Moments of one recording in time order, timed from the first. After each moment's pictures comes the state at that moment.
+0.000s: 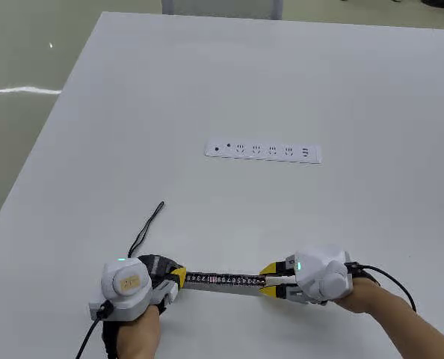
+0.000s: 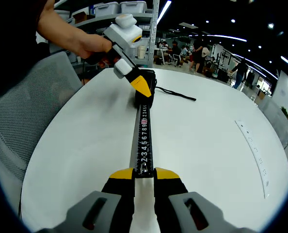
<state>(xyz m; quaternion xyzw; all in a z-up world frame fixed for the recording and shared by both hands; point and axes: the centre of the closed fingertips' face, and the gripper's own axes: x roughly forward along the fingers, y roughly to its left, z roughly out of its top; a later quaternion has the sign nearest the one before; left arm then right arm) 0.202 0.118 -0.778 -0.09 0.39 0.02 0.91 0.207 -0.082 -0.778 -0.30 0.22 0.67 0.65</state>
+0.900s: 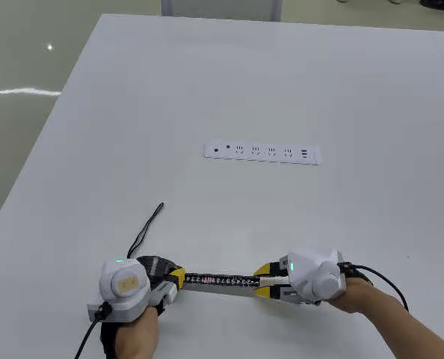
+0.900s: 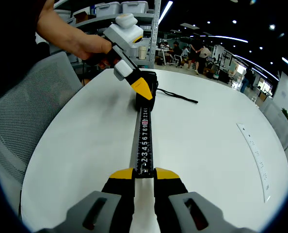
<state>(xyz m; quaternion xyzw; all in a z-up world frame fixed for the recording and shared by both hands) 0.206 0.120 -0.782 -0.09 0.39 0.02 0.92 0.209 -0.072 -0.783 -0.30 0.22 0.67 0.64</state>
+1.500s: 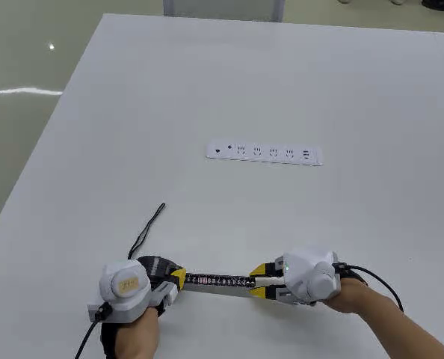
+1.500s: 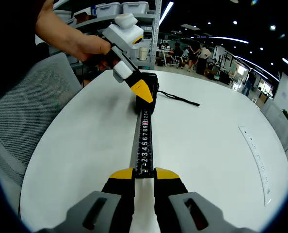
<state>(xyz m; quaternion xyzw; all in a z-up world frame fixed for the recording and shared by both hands) 0.206 0.118 -0.783 -0.09 0.39 0.01 0.92 0.206 -0.060 -0.778 -0.30 0.22 0.67 0.64</state>
